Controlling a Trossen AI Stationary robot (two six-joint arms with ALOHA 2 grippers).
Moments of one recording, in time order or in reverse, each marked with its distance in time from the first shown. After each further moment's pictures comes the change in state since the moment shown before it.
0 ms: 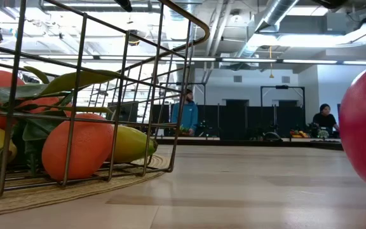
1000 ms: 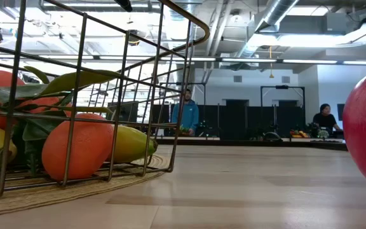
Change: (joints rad) left arm 0.000 0.000 0.000 0.001 0.007 0.000; right arm -0.014 0.003 0.065 -0.074 0.005 -0.015
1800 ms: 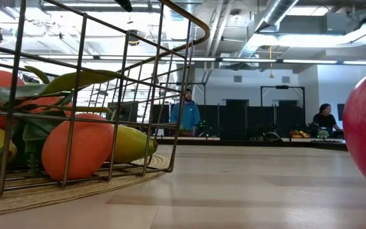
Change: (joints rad) left arm 0.000 0.000 0.000 0.001 0.000 0.000; right arm 0.008 0.000 0.000 -0.024 -0.035 0.005
